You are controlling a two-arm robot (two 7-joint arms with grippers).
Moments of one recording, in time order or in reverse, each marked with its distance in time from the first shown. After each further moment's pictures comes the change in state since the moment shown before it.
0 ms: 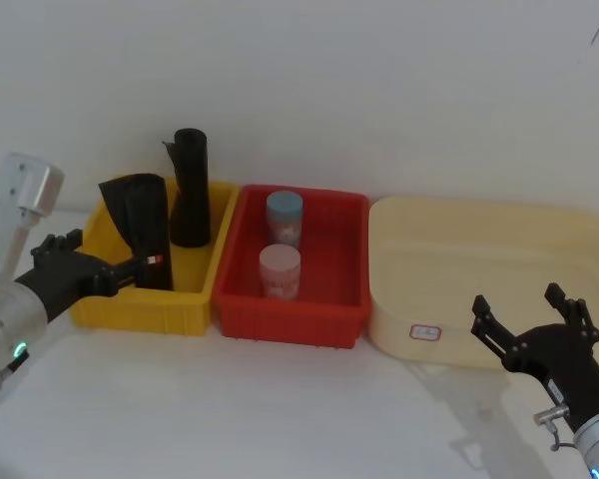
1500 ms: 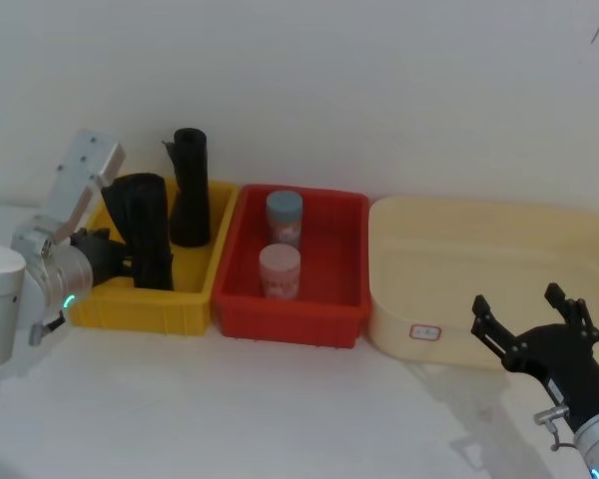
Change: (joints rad) left arm -0.264 -0.074 0.121 0.215 0.080 0.236 0.008; right arm 0.000 0.000 0.000 0.000 0.000 0.000 0.000
